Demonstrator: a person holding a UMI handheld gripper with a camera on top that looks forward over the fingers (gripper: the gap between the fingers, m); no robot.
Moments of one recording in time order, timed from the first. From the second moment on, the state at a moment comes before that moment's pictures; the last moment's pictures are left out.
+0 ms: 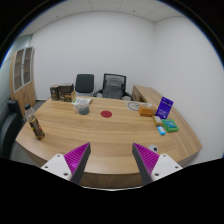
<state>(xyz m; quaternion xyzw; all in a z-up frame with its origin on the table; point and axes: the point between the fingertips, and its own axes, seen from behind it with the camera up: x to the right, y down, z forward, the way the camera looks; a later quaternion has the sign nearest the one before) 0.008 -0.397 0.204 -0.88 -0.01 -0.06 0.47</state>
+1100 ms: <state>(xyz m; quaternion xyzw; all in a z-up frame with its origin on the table) -0.425 -0.245 0.092 -0.84 0.01 0.01 0.54</state>
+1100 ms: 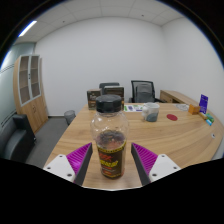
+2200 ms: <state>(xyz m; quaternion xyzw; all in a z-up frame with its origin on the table) -0.383 0.013 0.261 -0.66 0.29 0.47 0.51</state>
